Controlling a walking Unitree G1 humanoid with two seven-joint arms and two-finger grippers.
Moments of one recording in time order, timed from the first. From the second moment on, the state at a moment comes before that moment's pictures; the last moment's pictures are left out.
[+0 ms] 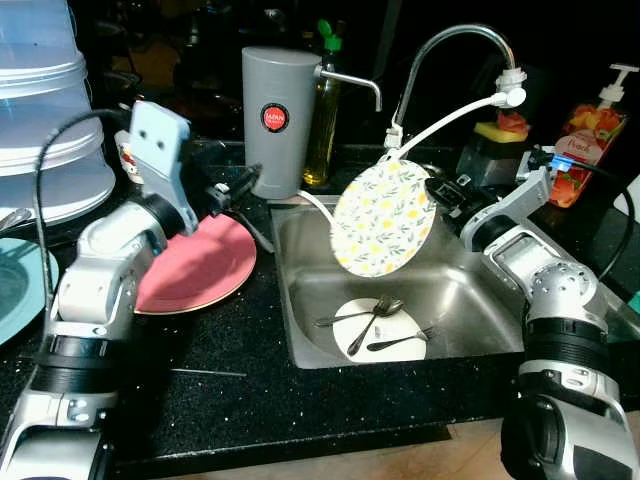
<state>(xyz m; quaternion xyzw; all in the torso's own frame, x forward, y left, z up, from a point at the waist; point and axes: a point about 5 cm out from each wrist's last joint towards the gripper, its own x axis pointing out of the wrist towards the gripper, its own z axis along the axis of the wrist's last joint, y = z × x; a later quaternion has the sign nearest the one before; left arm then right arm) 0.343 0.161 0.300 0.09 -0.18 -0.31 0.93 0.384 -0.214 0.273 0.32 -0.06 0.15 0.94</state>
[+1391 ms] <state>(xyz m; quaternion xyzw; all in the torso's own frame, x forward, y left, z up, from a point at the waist) 0.341 0.283 0.234 0.13 0.07 0.12 0.98 0.371 -0.096 0.232 0.13 -0.02 0.32 0.94</state>
